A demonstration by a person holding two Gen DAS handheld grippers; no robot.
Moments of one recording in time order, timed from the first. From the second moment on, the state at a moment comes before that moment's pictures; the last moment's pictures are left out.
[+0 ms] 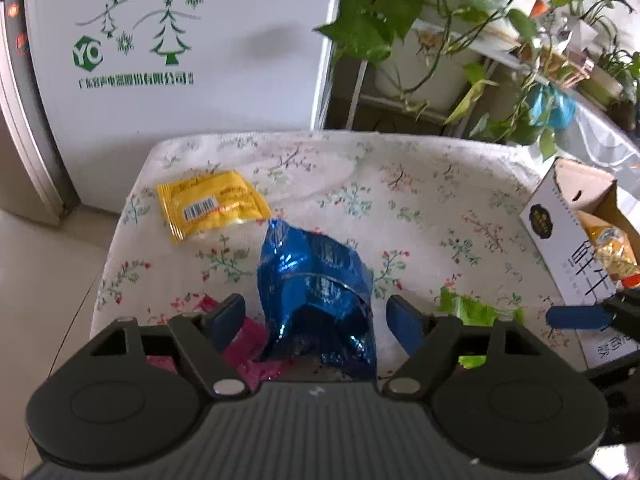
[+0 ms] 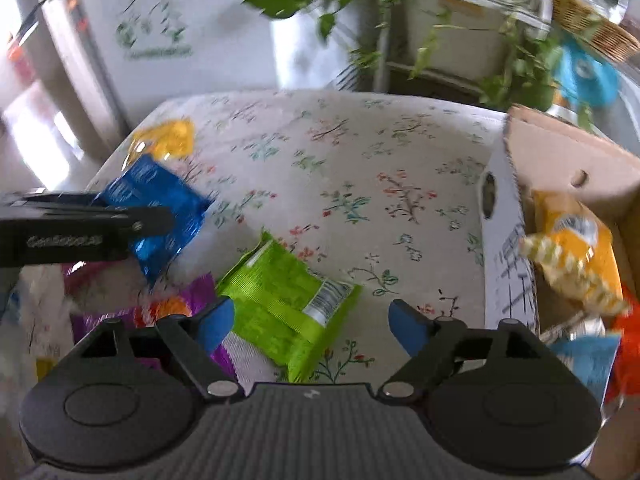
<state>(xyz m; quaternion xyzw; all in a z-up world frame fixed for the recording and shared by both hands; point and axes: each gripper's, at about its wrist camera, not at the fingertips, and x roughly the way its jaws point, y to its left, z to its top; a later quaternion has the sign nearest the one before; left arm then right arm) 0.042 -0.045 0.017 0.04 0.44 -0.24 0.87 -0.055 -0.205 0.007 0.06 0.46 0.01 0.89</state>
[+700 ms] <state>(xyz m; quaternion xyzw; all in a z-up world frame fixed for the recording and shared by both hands) 0.046 -0.058 -0.007 0.11 0.47 -0.21 0.85 -0.028 -0.189 -0.012 -0.06 0.47 0.08 0.88</state>
